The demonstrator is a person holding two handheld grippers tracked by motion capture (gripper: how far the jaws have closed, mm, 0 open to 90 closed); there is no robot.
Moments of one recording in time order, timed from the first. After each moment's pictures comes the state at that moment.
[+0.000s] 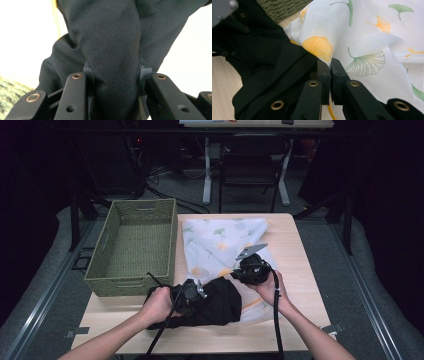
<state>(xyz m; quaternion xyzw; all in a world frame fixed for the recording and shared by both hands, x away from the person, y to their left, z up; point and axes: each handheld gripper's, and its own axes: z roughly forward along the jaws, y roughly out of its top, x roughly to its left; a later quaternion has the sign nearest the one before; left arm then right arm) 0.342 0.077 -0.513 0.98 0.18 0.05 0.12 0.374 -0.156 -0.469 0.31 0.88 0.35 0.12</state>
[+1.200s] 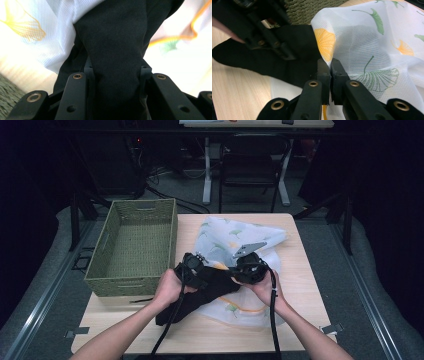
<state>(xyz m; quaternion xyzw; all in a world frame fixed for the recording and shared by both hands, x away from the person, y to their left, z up) 0.400 0.063 -0.485 0.91 0.34 0.03 0.22 0.369 -0.146 -0.458 0.30 0.86 0.39 0.12</state>
